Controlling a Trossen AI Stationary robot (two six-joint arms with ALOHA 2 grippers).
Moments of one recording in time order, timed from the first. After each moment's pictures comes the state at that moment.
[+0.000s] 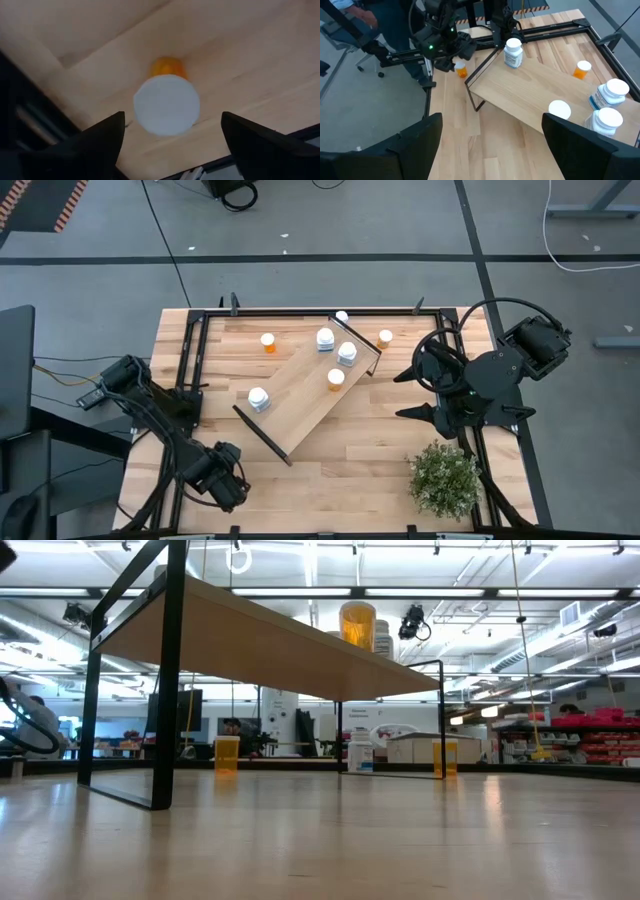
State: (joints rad) left arm -0.84 1.61 1.10 -0.97 0.11 -1.88; right arm 0.57 1.49 2.20 -1.38 0.41 0.52
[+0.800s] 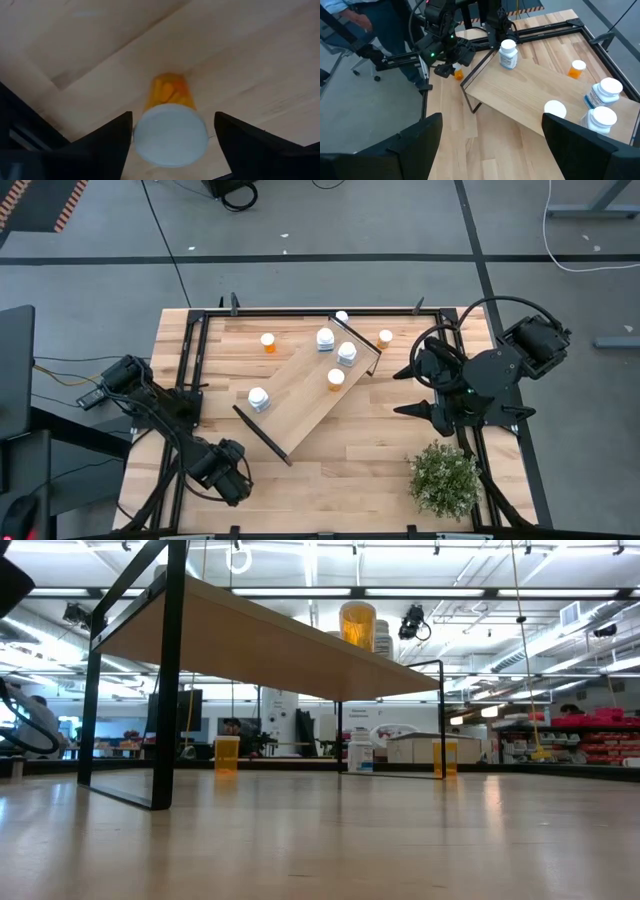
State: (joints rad) left arm -0.81 1.61 1.04 -0.91 0.10 -1.80; right arm 0.56 1.49 2.20 -1.38 0.43 0.53
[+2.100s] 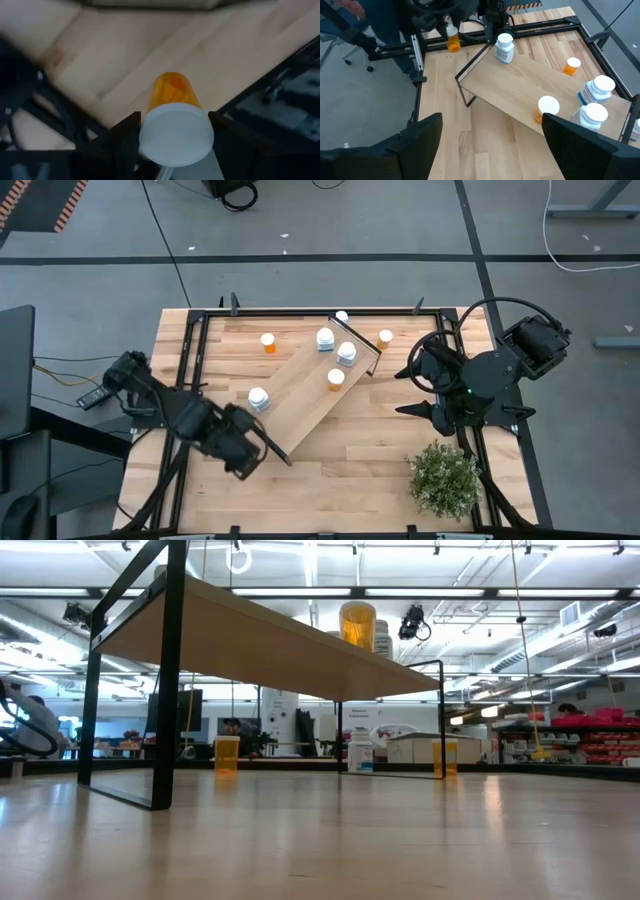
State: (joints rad) left arm -0.58 1.60 1.76 -1.57 0.02 -1.42; right arm 0.56 1.49 2.20 -1.42 0.43 0.51
